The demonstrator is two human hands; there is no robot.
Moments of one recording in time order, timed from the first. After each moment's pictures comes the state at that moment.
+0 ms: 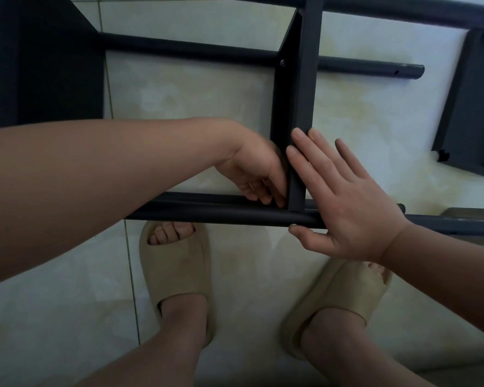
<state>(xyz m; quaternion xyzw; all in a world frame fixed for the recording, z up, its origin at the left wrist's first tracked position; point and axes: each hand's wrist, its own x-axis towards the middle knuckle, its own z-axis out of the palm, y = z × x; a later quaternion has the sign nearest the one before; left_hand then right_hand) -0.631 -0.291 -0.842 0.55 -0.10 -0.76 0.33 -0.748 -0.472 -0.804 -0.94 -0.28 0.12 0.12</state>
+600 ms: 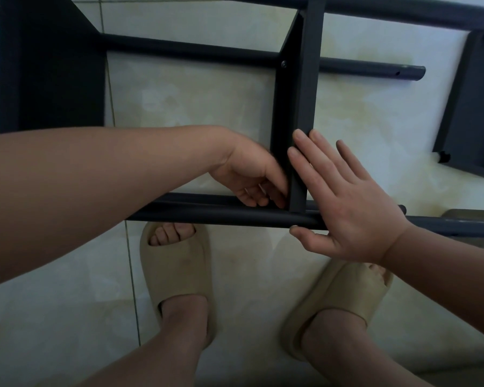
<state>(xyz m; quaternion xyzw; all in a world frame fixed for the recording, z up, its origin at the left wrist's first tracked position) -0.637 -0.283 -0.847 0.51 -0.05 -0.78 0.37 -0.748 -0.473 -0.805 -0.94 -0.29 0.12 0.12</state>
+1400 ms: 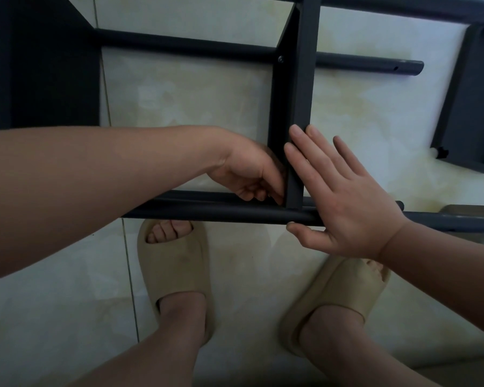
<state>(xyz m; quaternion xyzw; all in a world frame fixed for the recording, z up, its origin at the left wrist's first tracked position) -0.643 -0.284 -0.846 0.53 -0.06 -0.75 0.38 -0.748 -0.473 -0.806 -0.94 -0.29 0.11 0.12</state>
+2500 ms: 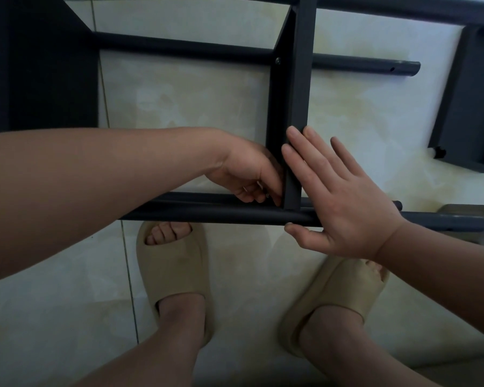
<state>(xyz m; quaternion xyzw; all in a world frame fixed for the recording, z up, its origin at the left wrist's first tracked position) -0.642 -0.283 -0.842 0.55 -0.07 -0.74 0.39 -0.748 -0.473 -0.805 -0.94 -0.28 0.11 0.12</state>
